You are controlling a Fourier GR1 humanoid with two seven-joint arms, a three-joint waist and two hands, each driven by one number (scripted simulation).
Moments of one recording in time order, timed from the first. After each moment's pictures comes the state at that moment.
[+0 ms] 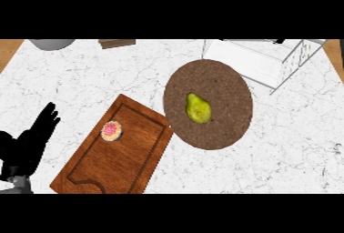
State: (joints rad) left arm 0.00 0.28 0.18 -1.44 0.05 -0.09 0.11; right arm -1.32 -0.43 -0.32 -0.68 1.04 -0.13 0.61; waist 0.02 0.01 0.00
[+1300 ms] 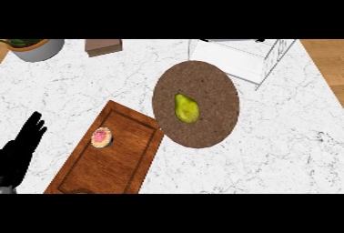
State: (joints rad) left arm 0.06 0.29 0.25 -1.43 0.07 -0.10 0.11; right arm -1.14 -0.72 -0.64 -1.43 0.56 0.30 0.91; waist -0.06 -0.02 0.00
